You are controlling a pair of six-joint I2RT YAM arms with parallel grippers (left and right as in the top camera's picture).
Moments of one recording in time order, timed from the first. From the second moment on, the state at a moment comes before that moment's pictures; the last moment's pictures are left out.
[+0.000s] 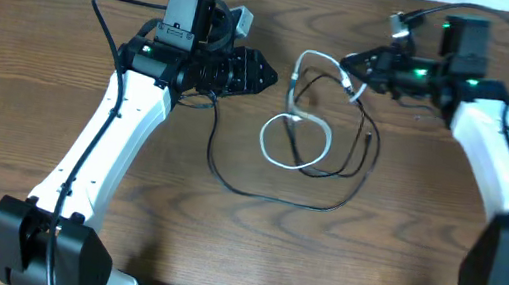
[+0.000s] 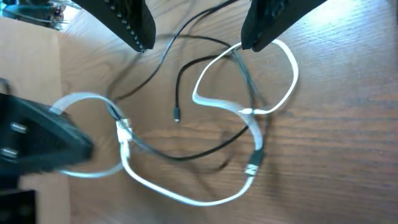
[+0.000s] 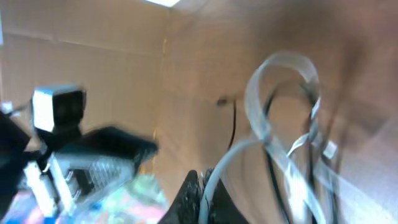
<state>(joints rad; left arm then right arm) -0.23 1.63 1.43 -0.74 0.59 -0.41 0.08 1.79 1.41 -0.44 -1.04 0.56</state>
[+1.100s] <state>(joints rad) -0.40 1.74 1.43 -0.53 0.59 -0.46 0.03 1.61 1.42 -0.42 -1.22 0.50</state>
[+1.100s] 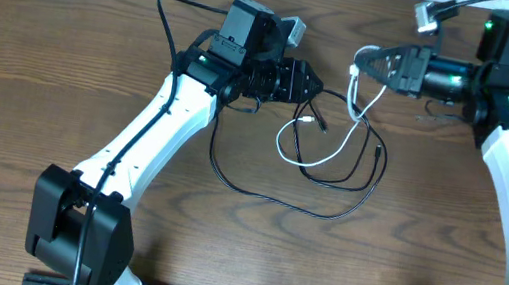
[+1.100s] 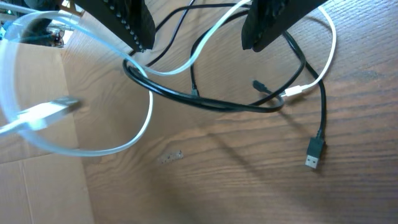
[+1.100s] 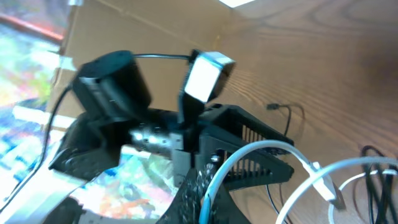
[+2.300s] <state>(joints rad) -0.61 1.78 1.43 -0.13 0.70 -0.69 -0.02 1.44 1.41 -0.67 -0.79 0.43</state>
